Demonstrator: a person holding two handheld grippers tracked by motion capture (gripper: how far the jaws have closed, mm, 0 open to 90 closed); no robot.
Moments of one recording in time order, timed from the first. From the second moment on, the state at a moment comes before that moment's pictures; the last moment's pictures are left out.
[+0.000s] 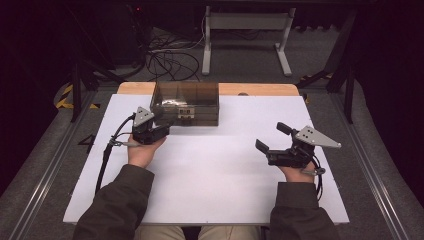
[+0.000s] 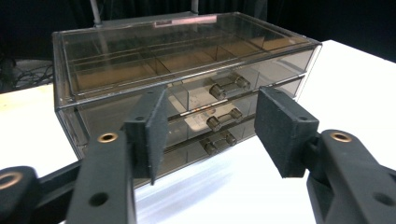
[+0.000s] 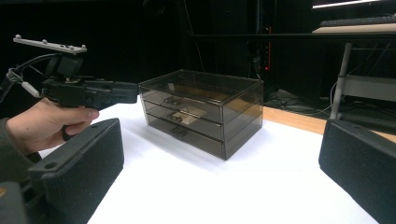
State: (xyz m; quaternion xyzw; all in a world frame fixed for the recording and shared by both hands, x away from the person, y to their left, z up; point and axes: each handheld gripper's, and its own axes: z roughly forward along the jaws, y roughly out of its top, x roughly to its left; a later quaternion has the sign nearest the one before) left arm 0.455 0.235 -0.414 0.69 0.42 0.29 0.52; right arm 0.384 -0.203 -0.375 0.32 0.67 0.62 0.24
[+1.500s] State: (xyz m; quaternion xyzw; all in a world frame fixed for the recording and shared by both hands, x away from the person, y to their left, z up) left arm 0.413 0.247 -0.392 0.68 0.38 0.29 0.55; right arm 0.383 -0.199 -0.376 0.32 0.68 0.62 0.24
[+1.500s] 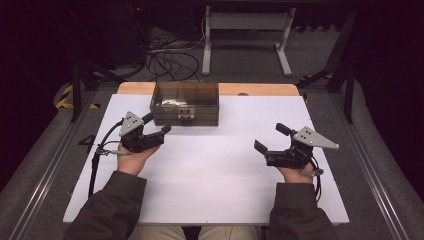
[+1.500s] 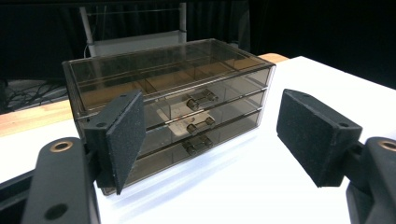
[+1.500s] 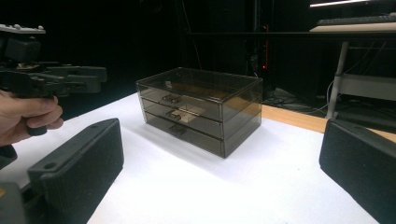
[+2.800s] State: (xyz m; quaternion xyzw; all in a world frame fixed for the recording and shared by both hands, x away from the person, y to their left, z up) left arm 0.365 0.262 -0.375 0.68 0.35 0.30 0.57; right arm 0.383 -0.195 -0.378 0.32 0.68 0.62 0.24
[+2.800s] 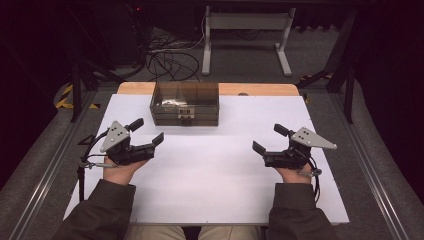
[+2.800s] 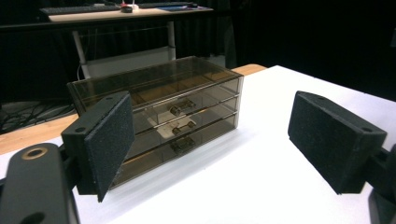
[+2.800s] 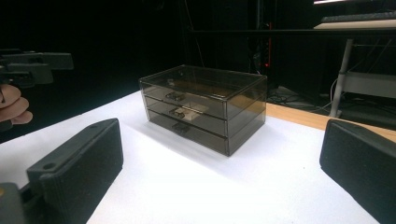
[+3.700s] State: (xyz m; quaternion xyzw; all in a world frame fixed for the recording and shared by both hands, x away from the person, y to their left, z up) left arm 0.333 0.284 -0.368 0.67 0.34 0.30 0.59; right arm 0.382 -0.196 -0.377 0.32 0.68 0.62 0.24
